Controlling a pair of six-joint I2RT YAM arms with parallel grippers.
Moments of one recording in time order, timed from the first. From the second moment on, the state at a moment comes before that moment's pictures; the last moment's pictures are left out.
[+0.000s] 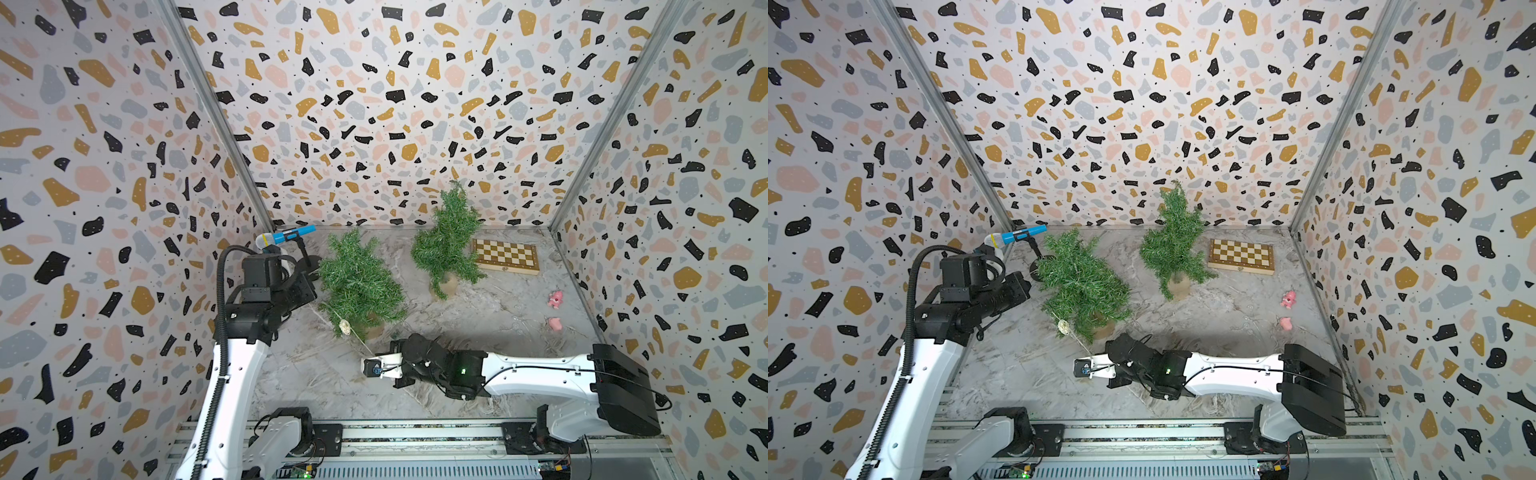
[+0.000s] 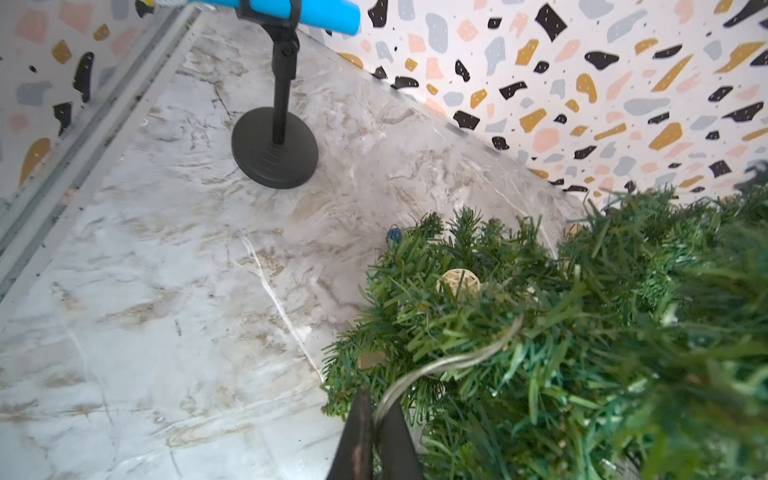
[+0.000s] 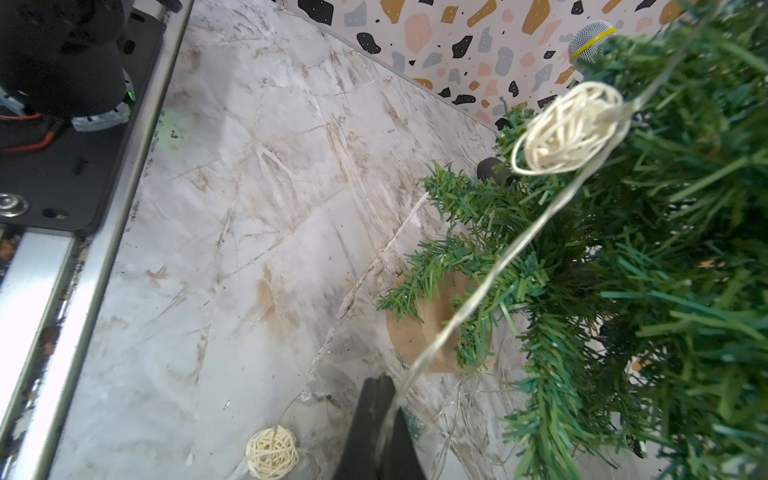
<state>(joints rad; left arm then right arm) 0.01 0.98 1.17 -0.88 0.13 -0.44 1.30 1.47 0.91 0.03 0.15 -0.58</state>
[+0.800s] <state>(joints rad) 0.08 1.04 0.97 -0.77 0.24 -0.51 1.26 1.37 0.92 0.02 0.22 -0.53</state>
